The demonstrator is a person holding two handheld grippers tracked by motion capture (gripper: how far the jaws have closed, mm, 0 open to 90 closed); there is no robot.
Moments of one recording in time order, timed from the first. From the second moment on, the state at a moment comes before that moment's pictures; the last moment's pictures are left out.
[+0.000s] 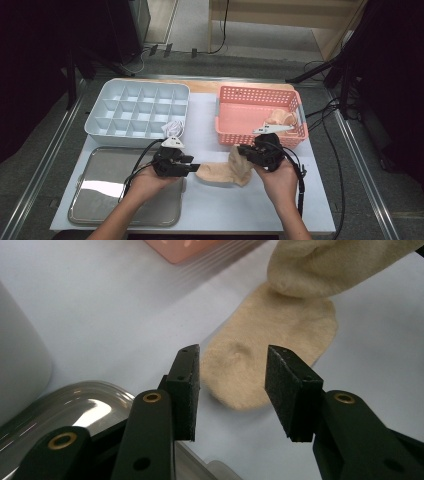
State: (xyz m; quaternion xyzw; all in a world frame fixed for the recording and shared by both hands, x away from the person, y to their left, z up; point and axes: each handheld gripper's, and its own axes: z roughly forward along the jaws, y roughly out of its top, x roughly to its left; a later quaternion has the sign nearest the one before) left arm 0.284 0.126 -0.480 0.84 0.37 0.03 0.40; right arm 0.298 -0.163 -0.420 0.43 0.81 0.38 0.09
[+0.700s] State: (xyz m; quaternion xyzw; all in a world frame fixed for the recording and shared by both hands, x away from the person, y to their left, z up) left arm 0.285 0.113 -0.482 0.84 0.36 0.03 0.40; right arm 0.315 -0.186 -0.463 0.47 0.81 0.35 0.09
